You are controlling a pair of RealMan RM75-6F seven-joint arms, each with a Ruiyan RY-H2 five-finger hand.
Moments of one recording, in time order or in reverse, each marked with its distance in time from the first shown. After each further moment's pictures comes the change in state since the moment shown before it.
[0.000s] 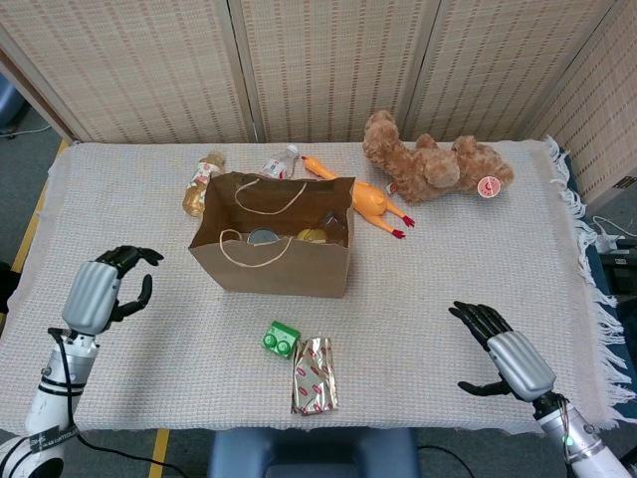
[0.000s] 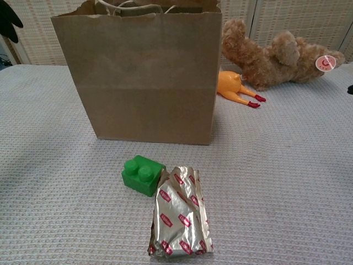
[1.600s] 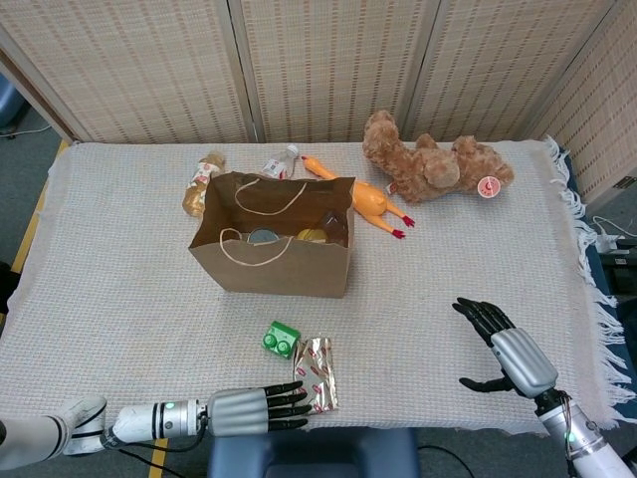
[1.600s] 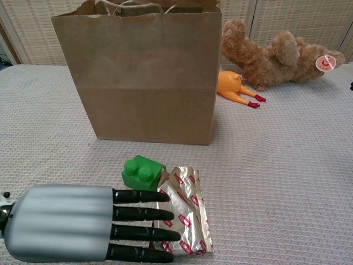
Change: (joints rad) left arm -0.336 -0.353 0.329 0.422 0.781 -0.248 0.364; right arm 0.004 0.007 0.011 0.002 0.022 -0.005 0.046
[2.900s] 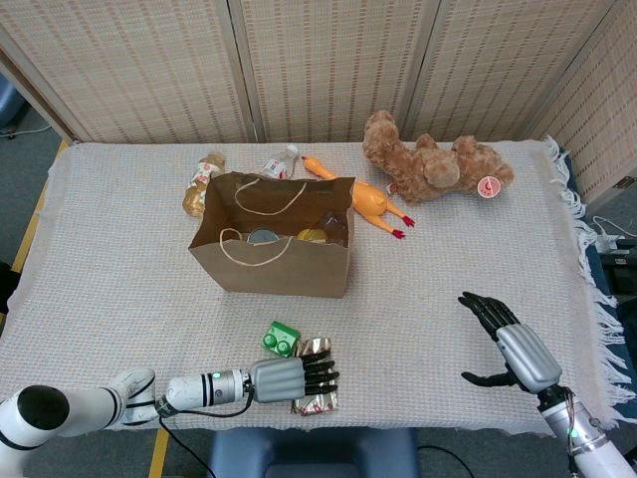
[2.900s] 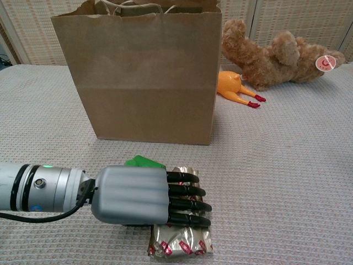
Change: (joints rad) left arm -0.178 -0.151 -0.026 0.130 -0.213 -0.182 -0.007; right arm -0.004 0.005 0.018 -0.010 0.030 -0.004 0.020
